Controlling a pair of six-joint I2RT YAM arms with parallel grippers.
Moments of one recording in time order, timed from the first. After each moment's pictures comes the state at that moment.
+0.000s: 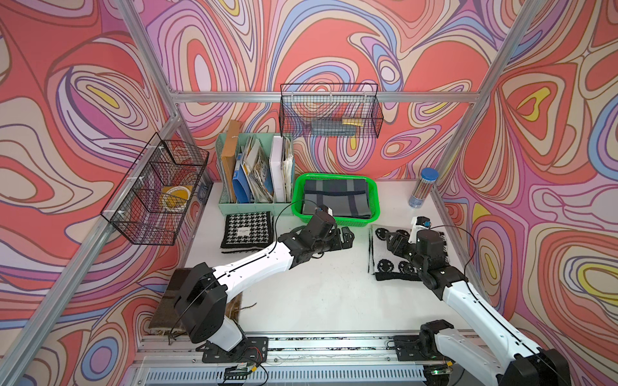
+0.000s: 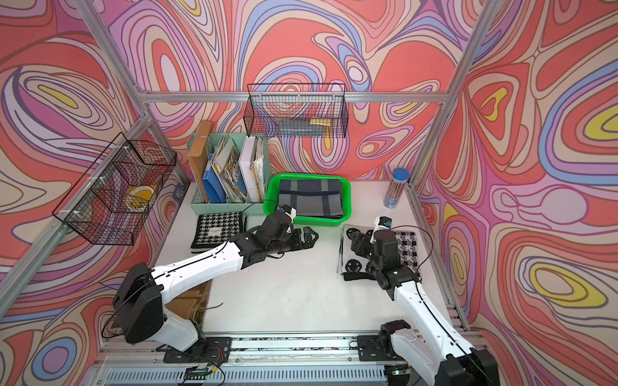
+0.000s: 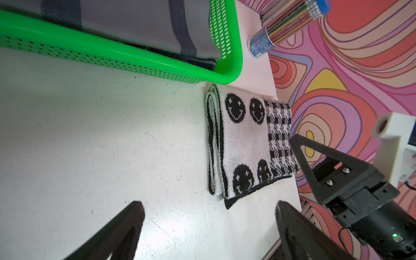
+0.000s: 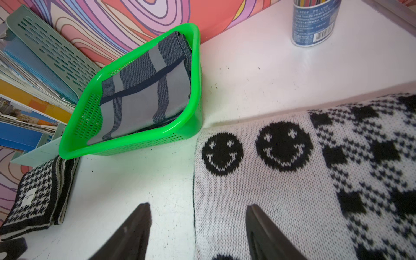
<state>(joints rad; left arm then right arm) -0.83 1.57 1.15 -0.24 0.04 -0.85 0.19 0.93 0.52 -0.11 0.01 0.50</state>
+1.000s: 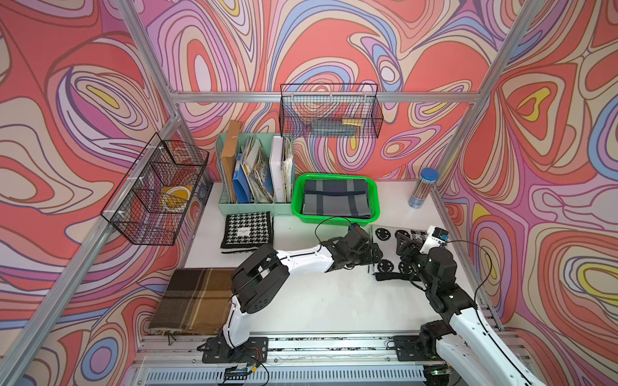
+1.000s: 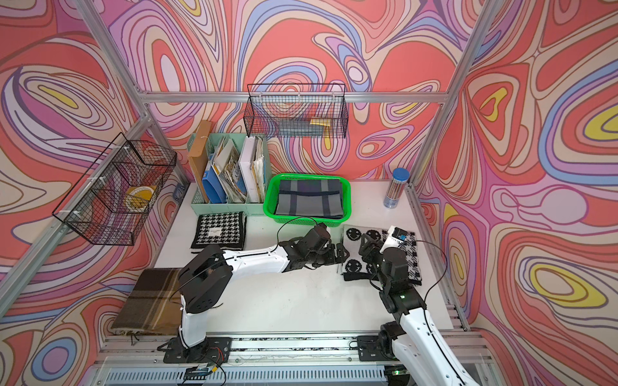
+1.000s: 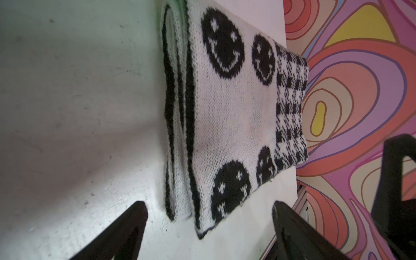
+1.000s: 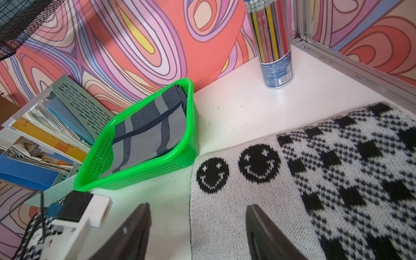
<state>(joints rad) -0.97 2.01 1.37 -0.07 0.14 -1.00 0.19 0.66 0.37 -0.02 0.14 0.54</state>
